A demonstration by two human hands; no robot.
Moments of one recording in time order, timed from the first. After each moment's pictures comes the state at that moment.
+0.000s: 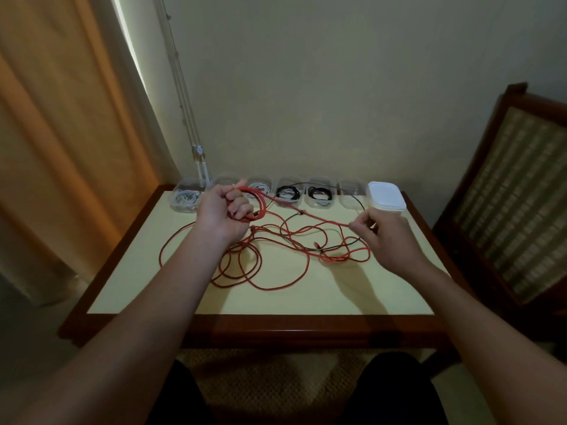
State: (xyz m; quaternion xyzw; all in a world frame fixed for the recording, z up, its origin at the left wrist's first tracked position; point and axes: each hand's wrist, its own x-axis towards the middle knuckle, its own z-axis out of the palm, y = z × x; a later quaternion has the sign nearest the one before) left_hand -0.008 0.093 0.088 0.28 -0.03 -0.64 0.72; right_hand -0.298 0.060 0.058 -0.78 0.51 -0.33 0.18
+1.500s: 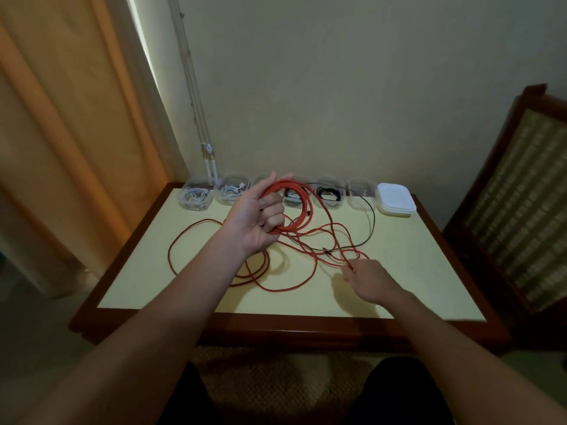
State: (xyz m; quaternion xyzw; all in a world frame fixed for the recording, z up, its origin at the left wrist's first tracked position) left_hand -0.032 0.103 0.093 0.25 -0.16 -0.74 0.61; right_hand -0.281 0.044 -0.039 -0.81 0.56 -0.05 0.17
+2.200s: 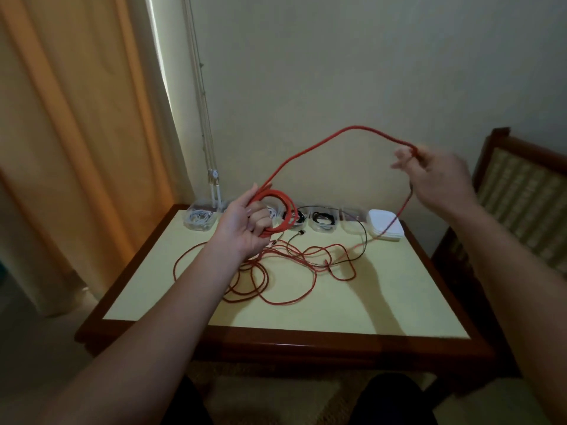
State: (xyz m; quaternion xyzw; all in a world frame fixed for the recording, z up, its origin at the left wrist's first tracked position) left_hand -0.024 0.135 0.131 0.22 -0.09 -0.72 0.66; right_hand -0.317 0.042 0.200 -0.74 0.51 -0.43 0.02
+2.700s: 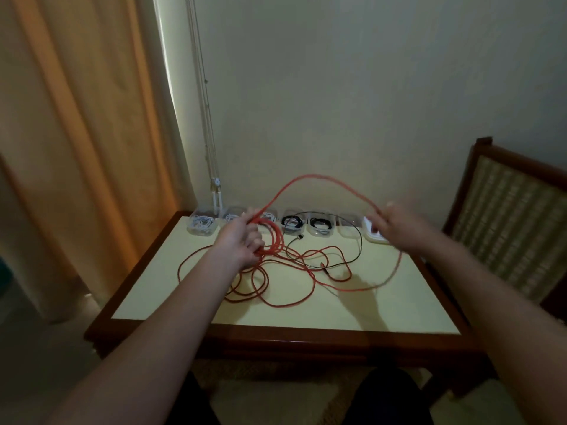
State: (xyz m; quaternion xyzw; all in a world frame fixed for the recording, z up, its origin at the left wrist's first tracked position) left_hand -0.023 0.159 0.119 0.40 -0.08 -0.64 0.66; right_hand -0.317 0.070 0.153 -0.81 0.56 -0.16 0.06
